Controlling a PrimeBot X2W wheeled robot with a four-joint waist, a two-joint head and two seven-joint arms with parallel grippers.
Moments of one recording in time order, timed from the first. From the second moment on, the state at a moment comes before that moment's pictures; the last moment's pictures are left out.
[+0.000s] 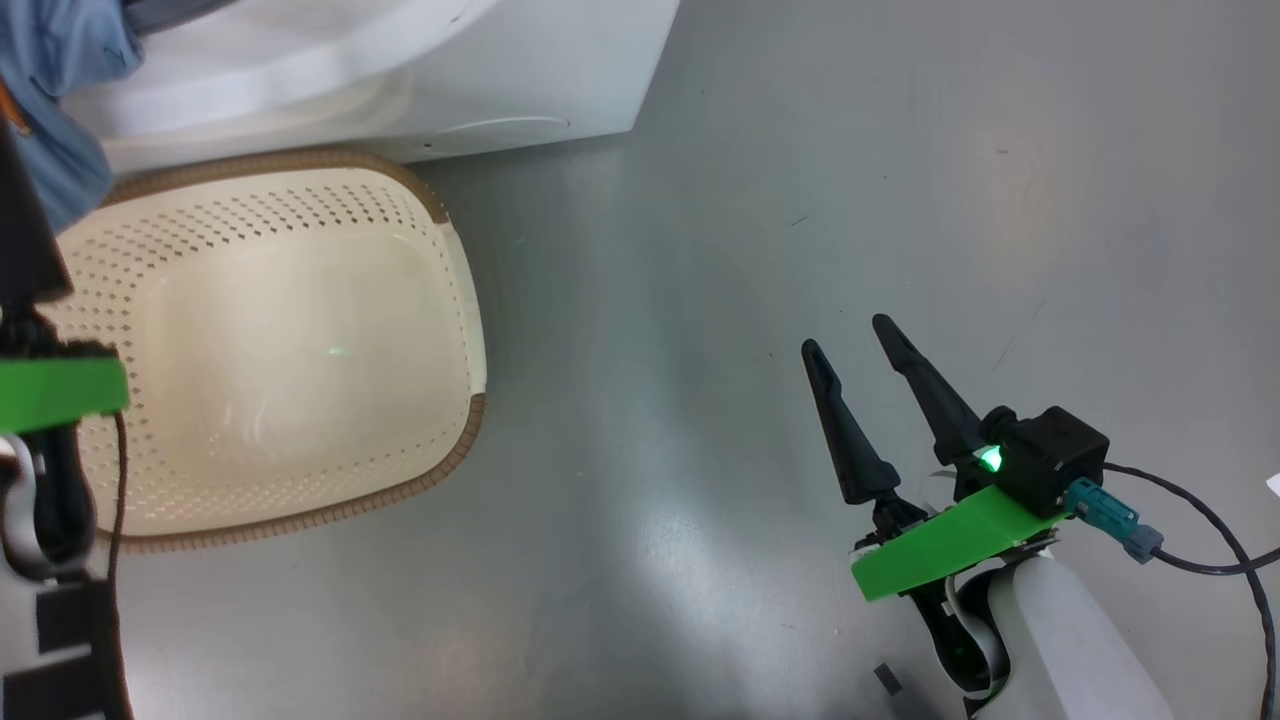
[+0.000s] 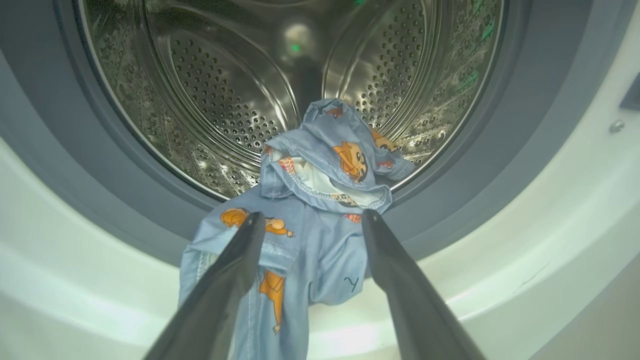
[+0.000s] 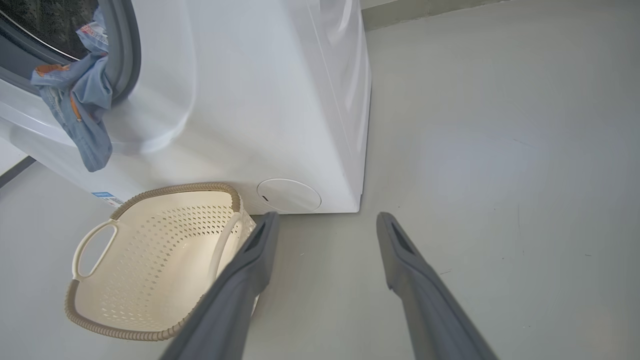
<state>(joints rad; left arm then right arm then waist) -0.55 0.14 0.22 0.08 -0.22 -0.13 -0.26 -0.33 -0.06 0.21 0.20 0.29 0.13 -0.26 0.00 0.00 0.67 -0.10</state>
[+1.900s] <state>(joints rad) -0.08 0.05 0.30 0.06 -0.19 -0.13 -0.26 -0.33 -0.06 0.21 0.21 0.29 0.13 -0.26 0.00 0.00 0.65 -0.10</state>
